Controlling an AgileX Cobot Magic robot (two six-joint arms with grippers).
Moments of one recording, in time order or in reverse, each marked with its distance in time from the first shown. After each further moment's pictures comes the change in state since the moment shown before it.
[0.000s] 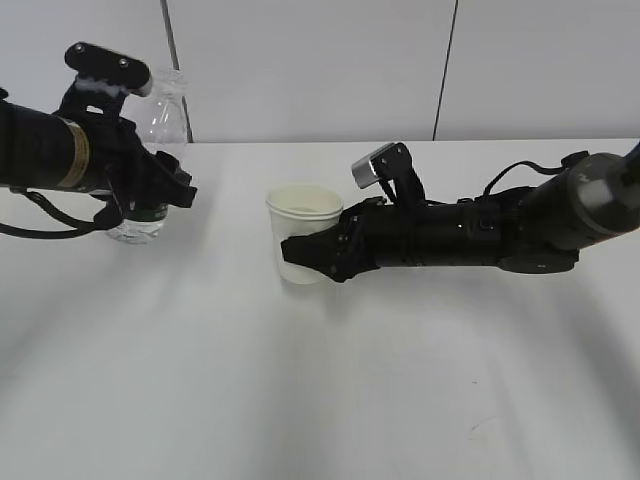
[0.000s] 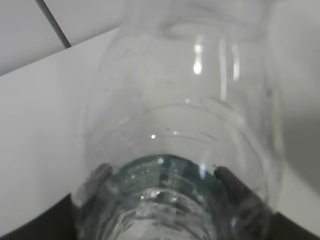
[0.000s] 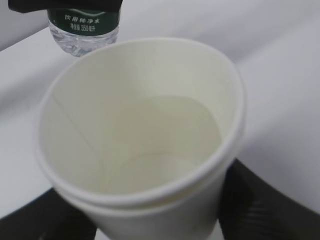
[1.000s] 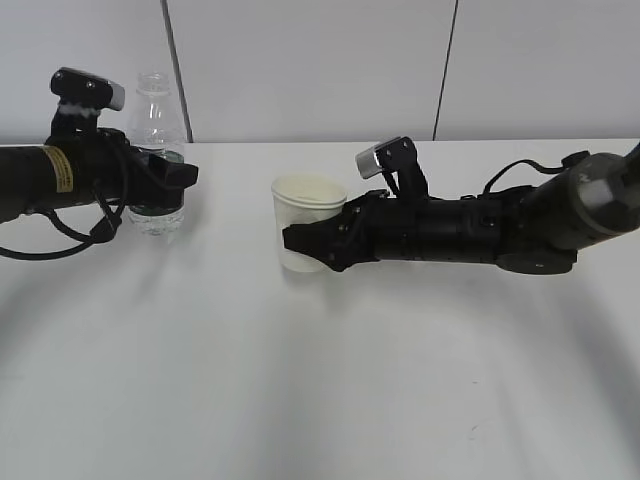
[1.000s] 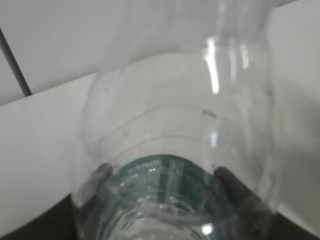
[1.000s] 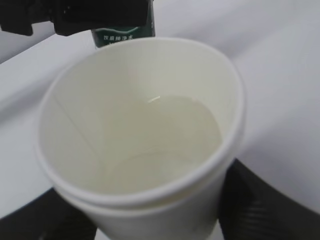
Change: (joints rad) left arm 0.205 0.198 -0.004 -0.526 -0.568 0.630; right arm -0.004 0.000 0.000 0.060 -0.002 -0.005
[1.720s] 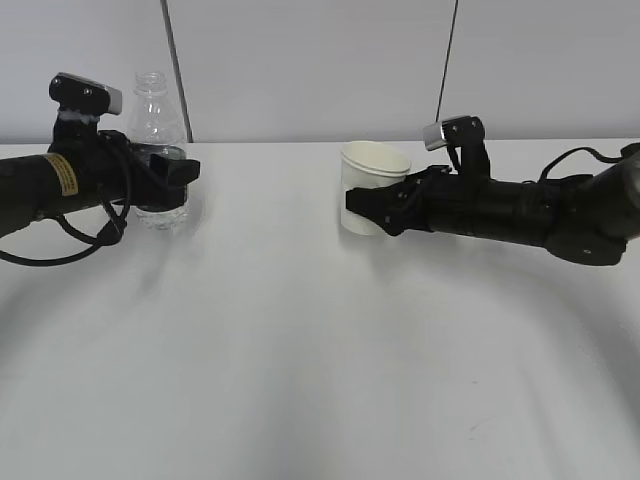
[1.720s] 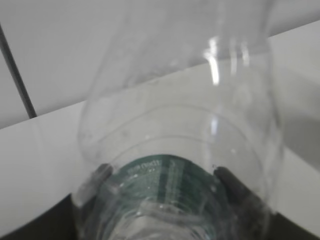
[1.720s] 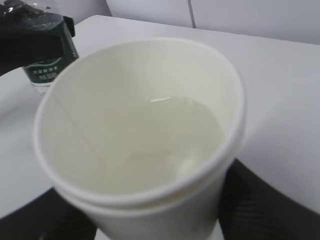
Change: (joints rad) left arm 0.014 0.064 -0.004 -0.133 -0.133 0.138; right arm -0.149 0.000 0.000 0.081 -0.002 -0.052
